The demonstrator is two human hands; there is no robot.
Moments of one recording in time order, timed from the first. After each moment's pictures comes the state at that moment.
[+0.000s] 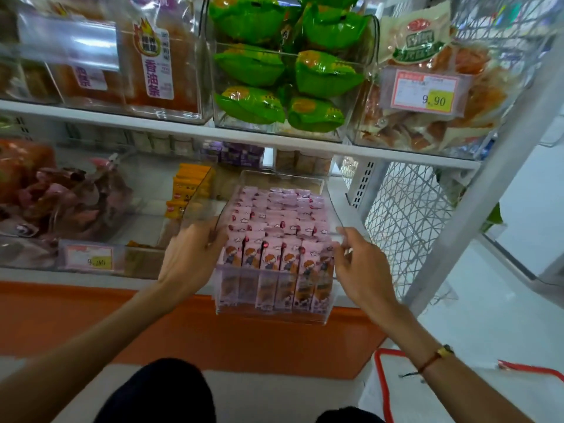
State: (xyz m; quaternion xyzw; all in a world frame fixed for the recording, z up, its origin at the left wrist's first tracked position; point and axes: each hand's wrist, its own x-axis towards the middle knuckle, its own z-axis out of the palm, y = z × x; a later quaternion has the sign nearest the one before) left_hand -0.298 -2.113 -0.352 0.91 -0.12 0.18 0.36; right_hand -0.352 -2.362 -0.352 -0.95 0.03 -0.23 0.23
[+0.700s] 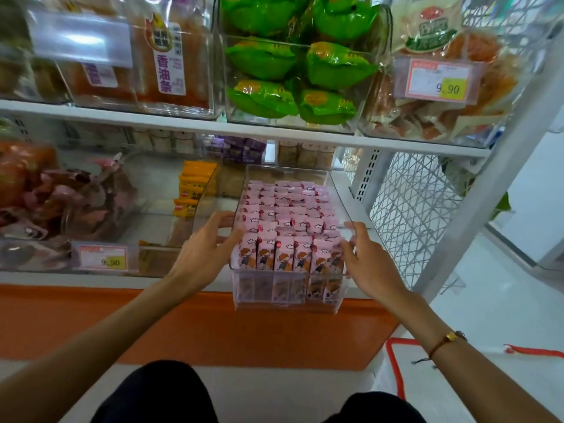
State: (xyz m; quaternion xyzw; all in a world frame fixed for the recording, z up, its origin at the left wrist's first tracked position) left_hand -0.288 -2.098 -0.362 0.87 -0.17 0.06 0.46; right_hand -0.343 -2.362 -0.364 -0.96 0.05 -0.14 0.23
